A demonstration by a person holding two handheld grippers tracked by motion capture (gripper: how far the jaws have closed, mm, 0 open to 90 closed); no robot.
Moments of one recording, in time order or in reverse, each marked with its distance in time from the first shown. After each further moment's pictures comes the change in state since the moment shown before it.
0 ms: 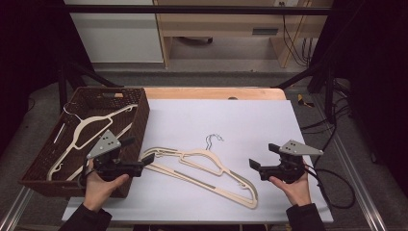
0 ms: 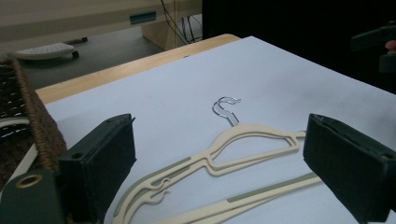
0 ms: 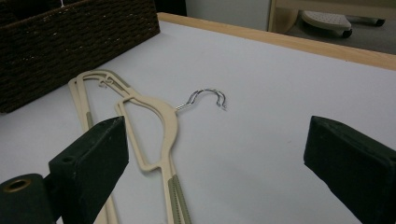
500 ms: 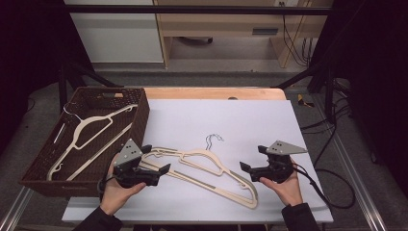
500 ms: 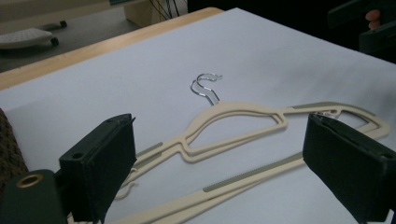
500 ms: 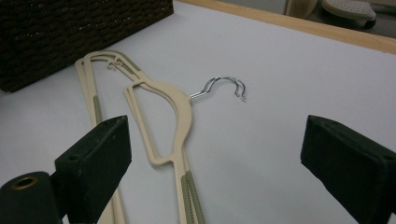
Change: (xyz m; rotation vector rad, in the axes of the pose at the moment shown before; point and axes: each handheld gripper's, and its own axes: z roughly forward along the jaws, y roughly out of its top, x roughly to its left) left arm -0.024 -0.021 0.035 0.087 -0.040 0.041; right arm 0.011 -0.004 0.025 0.071 0.046 -0.051
